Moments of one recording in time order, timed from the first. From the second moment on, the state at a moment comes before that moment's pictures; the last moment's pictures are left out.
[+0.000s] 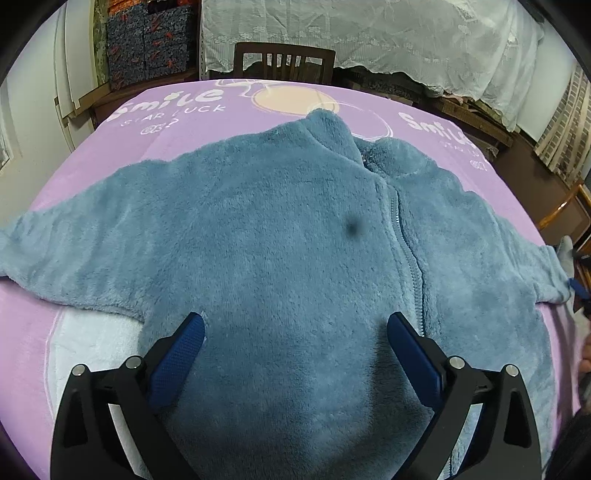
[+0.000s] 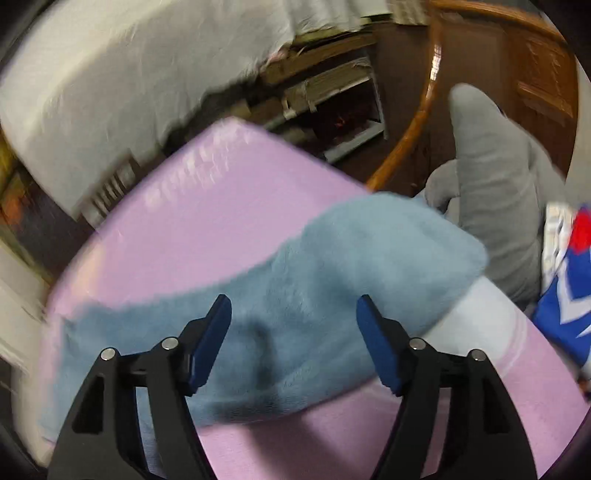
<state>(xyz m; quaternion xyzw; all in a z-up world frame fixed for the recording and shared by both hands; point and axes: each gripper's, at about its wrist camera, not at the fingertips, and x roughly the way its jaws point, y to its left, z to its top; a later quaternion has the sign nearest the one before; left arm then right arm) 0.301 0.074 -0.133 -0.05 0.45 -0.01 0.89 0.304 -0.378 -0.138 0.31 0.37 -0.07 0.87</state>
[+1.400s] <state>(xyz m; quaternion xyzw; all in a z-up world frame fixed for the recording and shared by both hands) 0.290 0.149 -0.113 -0.06 0.44 0.10 0.89 0.322 -0.273 -0.068 0.23 0.34 0.01 0.91</state>
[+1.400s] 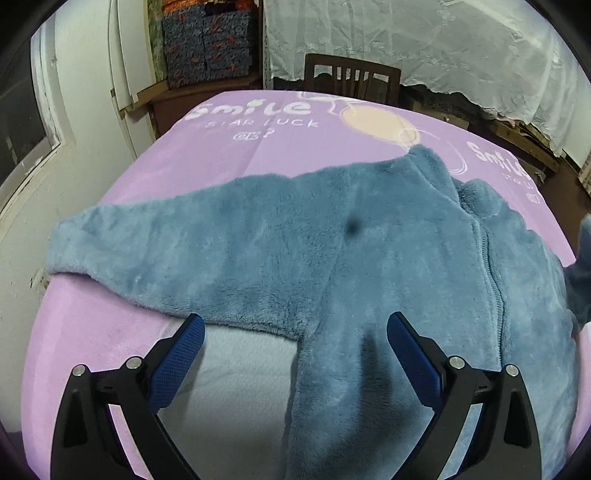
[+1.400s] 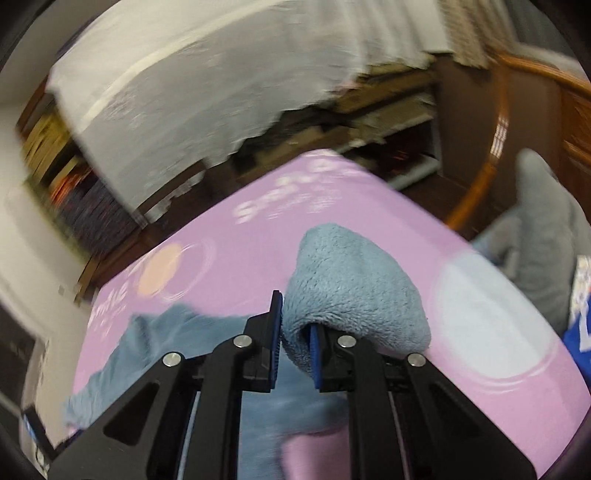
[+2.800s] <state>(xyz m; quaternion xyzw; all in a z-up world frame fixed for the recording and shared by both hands) 0.319 -0.080 -0.107 0.18 0.41 -0.05 0.89 0.329 -0.239 -0.135 0.24 0.43 0.15 0.86</state>
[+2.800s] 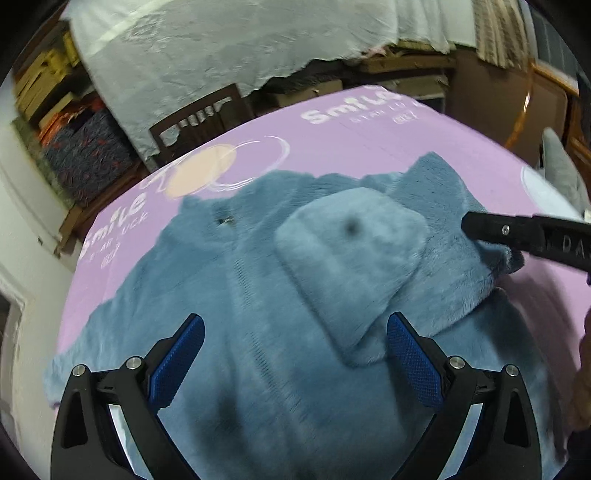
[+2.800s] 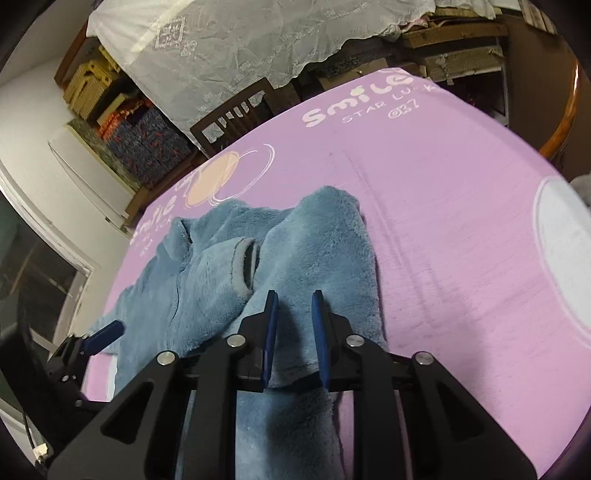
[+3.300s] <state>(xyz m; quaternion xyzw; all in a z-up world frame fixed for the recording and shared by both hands) 0.353 -0.020 -0.098 0.03 0.40 -0.04 0.91 0.337 -0.243 -0.161 0.25 0.46 0.15 0.84</state>
